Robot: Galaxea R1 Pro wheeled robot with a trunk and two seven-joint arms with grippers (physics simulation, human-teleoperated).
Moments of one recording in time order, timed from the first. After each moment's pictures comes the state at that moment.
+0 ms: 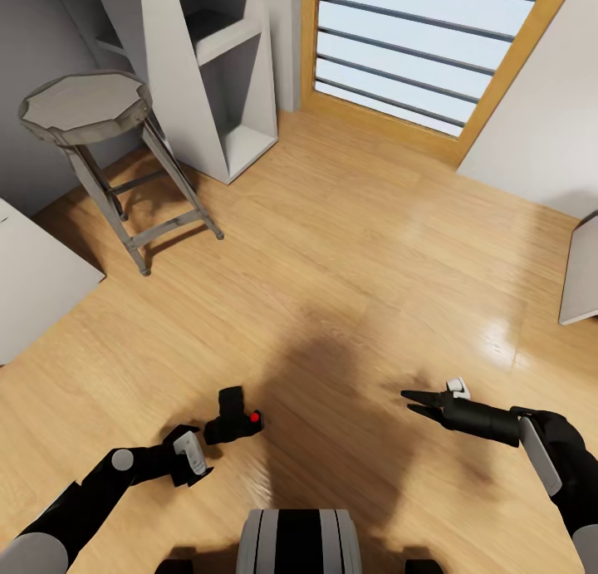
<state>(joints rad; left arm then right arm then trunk) -0.52 0.27 -0.20 -0.74 -0.43 -0.10 -0.68 -0.52 -0.33 -0.19 -1.02 -0.34 0.99 1.17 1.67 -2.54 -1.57</state>
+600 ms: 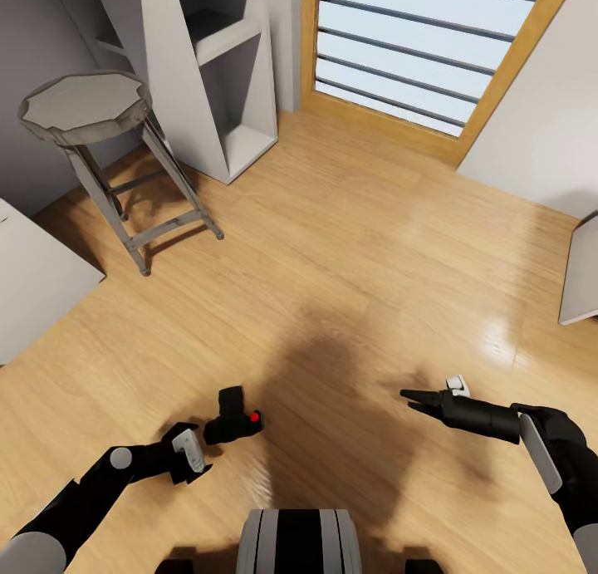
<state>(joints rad) -0.52 0.28 -0.19 -0.75 -0.43 -0.10 -0.68 -0.52 -0.33 -0.18 -1.06 -0.31 0.99 1.17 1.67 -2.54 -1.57</state>
